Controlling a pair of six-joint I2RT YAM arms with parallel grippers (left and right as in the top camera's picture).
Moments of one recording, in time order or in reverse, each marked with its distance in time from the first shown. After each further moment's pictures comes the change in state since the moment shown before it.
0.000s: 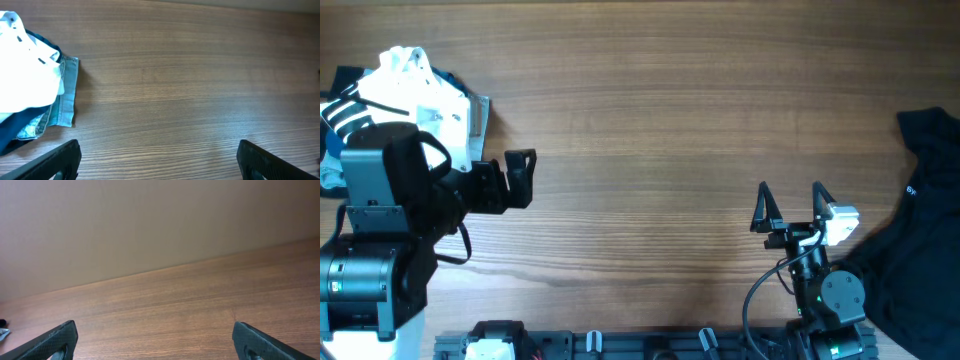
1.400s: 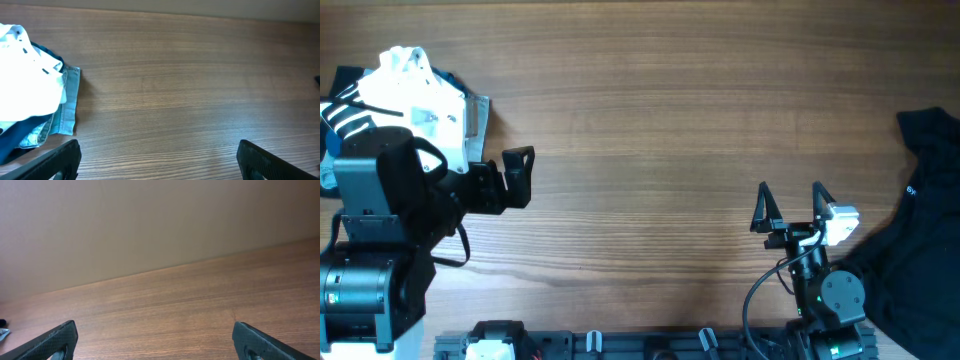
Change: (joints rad) left arm 0.000 -0.021 0.000 0.030 0.000 0.000; right arm 0.000 0.000 0.000 0.000 0.000 0.000
